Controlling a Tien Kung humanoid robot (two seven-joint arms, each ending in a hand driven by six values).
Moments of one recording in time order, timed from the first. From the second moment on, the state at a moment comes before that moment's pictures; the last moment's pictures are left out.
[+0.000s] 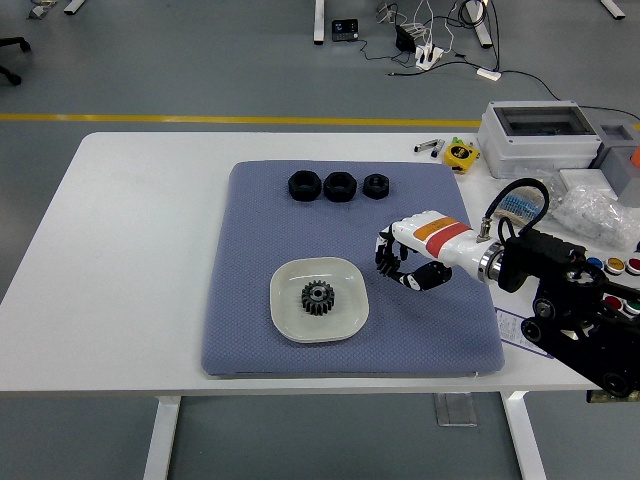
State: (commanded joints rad) left arm -0.12 0.03 -1.12 -0.18 0.70 0.18 0.09; right arm 0.86 -0.35 0.42 1.15 -1.80 -0.08 0.08
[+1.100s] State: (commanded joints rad) left arm -0.12 0.04 -1.14 -0.18 0.72 0.19 0.09; right arm 0.95 -0.15 0.24 1.06 -1.89 -0.09 0.01
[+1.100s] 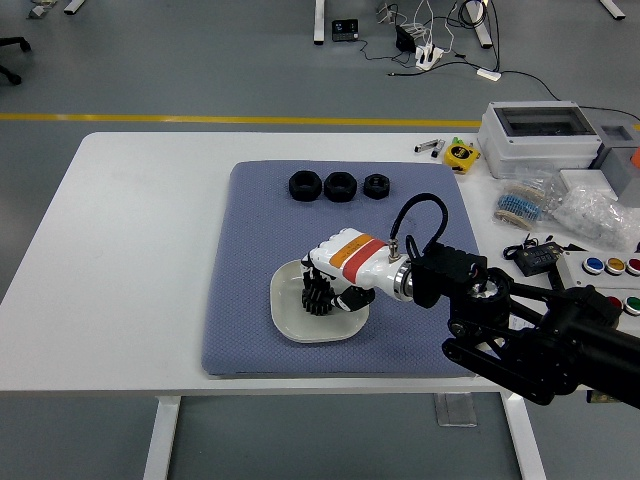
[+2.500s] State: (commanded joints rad) left arm -0.12 0.04 -1.16 -0.18 0.74 0.19 0.10; right arm 0.95 -0.20 0.32 1.12 -1.97 -0.06 -0.05
